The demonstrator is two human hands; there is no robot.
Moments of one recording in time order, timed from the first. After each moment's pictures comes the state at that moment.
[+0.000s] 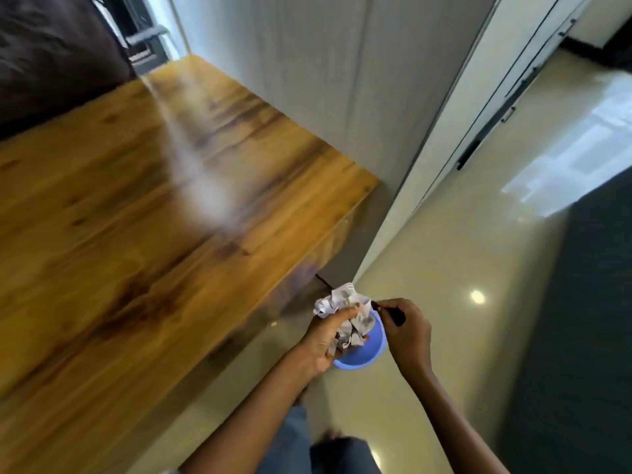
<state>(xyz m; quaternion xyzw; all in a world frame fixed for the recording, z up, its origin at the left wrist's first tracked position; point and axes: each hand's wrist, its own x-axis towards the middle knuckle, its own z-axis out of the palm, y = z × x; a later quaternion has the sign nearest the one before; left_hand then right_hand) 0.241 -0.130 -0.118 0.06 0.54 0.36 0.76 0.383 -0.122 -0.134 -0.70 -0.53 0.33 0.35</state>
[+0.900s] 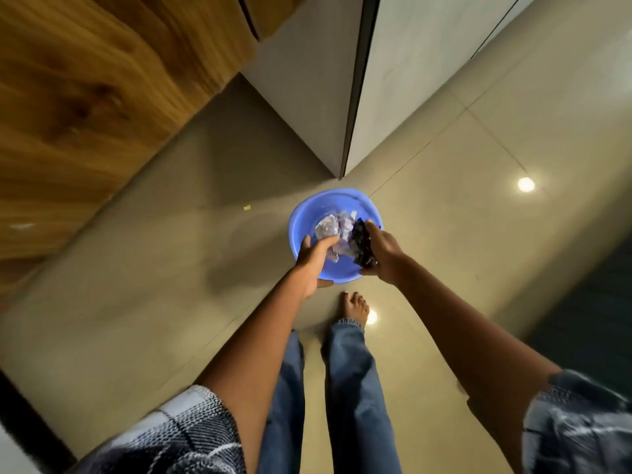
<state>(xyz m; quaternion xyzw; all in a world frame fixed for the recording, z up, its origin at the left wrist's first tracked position) 0.339 -0.078 -0.434 -0.04 0.73 0.18 0.65 0.453 -0.033 -0.445 -0.71 -0.15 0.68 0.03</state>
